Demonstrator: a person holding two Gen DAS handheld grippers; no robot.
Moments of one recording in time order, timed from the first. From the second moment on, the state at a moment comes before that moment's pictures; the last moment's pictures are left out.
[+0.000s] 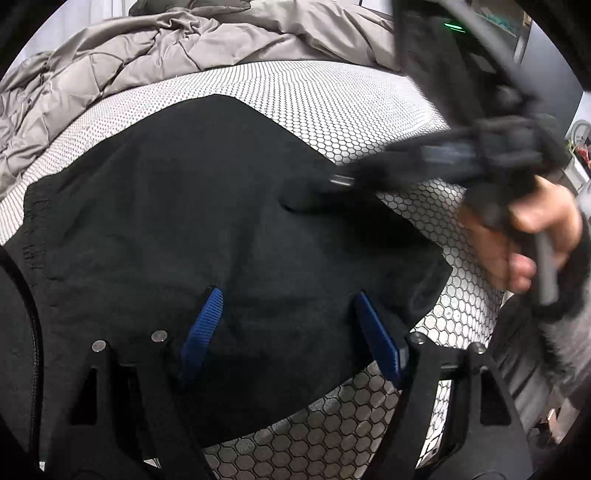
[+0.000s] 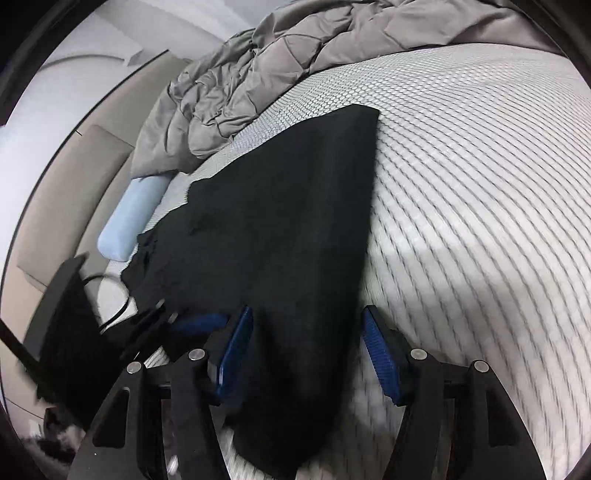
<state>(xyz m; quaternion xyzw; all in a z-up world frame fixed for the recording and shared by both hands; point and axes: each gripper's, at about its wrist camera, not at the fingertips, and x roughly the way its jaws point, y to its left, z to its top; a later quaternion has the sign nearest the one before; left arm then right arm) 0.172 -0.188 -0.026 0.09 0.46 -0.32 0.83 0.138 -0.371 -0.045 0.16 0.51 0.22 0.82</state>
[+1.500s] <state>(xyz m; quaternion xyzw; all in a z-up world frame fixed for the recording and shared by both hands) 0.271 -0.001 -0.031 -0.09 0.45 -0.06 0.89 0.175 -0.378 -0.014 0.14 0.45 0.16 0.87</state>
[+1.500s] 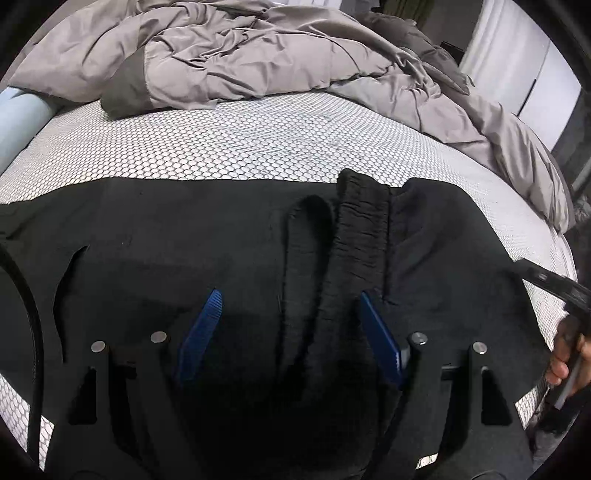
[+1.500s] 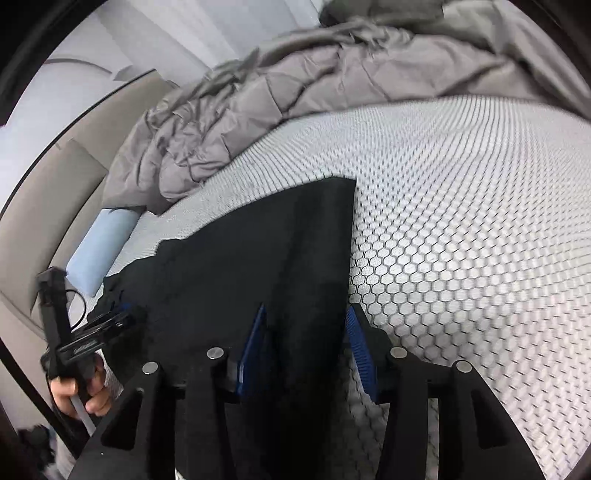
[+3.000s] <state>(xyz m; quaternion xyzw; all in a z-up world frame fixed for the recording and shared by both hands) 0.222 -0.074 0.013 0.03 0.42 -0.24 0.88 0.113 -0.303 0.003 -0.07 0.44 0.22 0.87</state>
